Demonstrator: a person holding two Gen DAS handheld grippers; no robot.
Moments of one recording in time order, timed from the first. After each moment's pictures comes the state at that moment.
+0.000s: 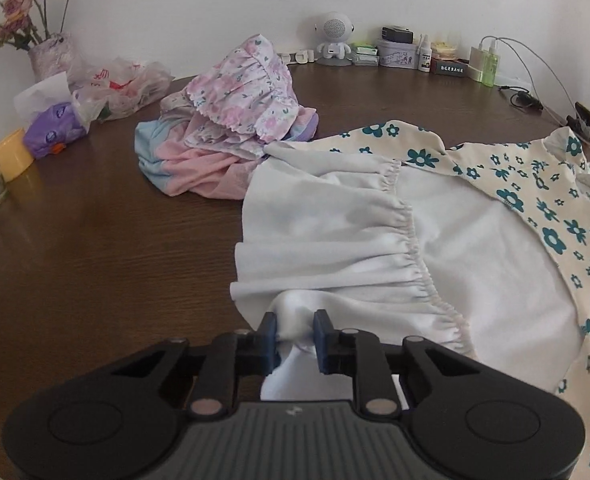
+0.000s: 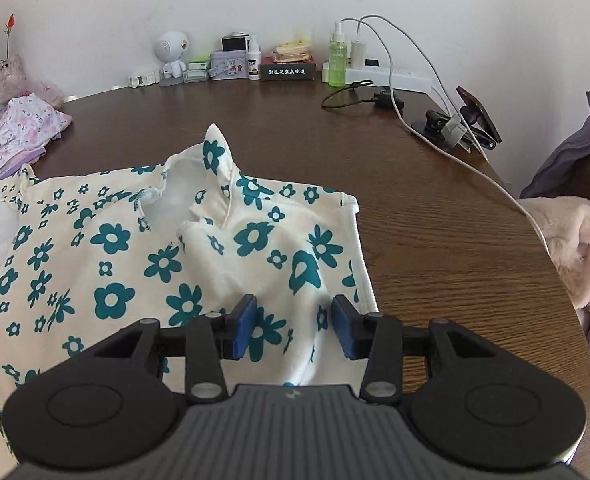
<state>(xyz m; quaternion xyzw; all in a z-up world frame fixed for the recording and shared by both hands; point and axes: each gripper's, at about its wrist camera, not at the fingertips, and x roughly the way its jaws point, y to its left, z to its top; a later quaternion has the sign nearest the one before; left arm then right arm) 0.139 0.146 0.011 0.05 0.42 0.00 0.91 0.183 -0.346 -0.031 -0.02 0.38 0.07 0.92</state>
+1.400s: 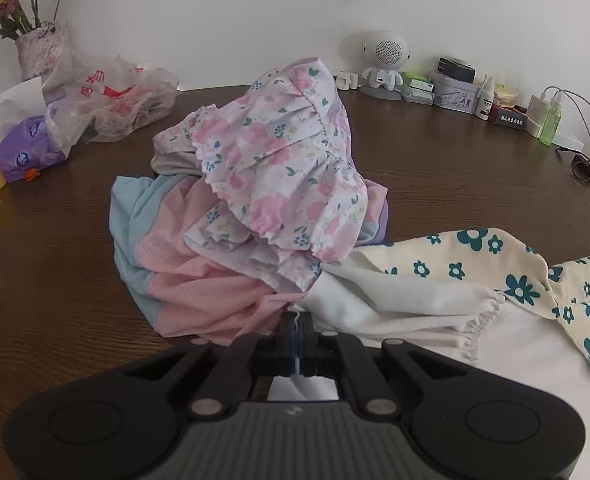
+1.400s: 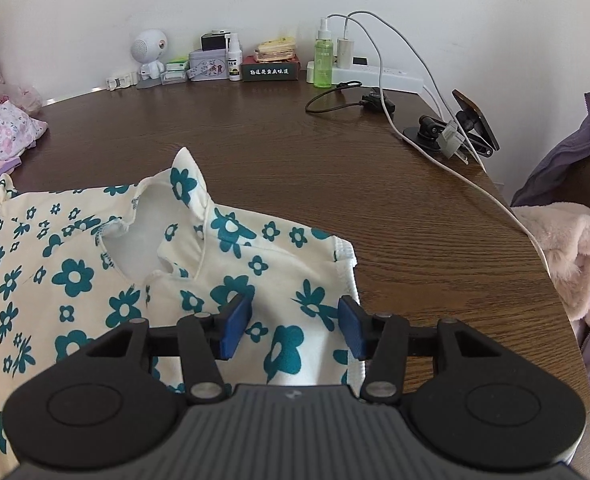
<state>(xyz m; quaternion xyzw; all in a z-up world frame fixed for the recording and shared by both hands) 0.286 0.184 0.006 0.00 0.41 0.02 0.91 0.221 -0.346 -0.029 -0.02 0.39 0.05 0.92</state>
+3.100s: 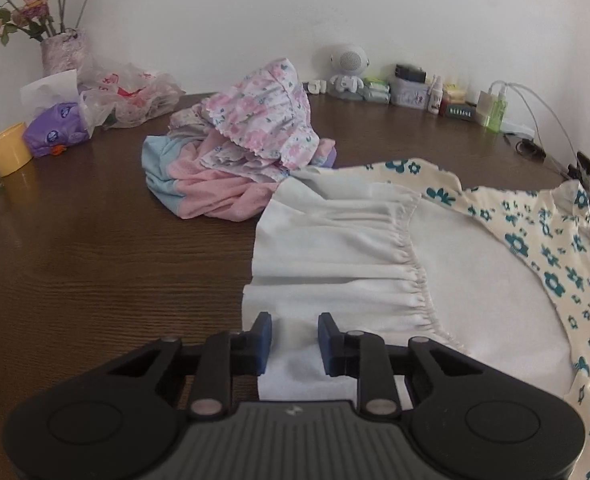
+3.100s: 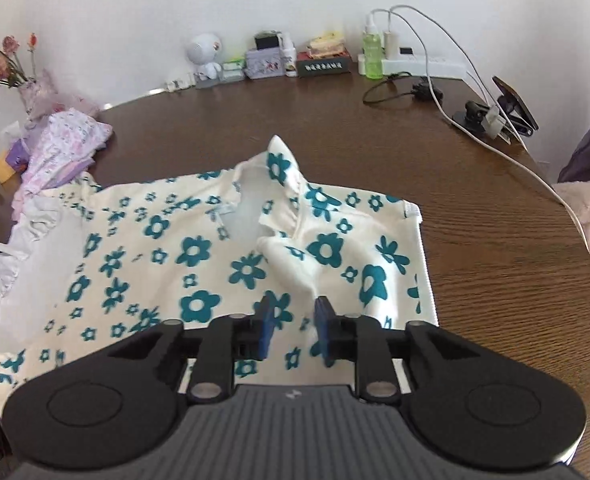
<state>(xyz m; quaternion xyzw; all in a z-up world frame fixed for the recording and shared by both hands) 0.141 0.174 0.008 -0.01 0.36 -0.02 0.93 0.170 -0.331 0.004 0.03 0.40 0.14 0.90</state>
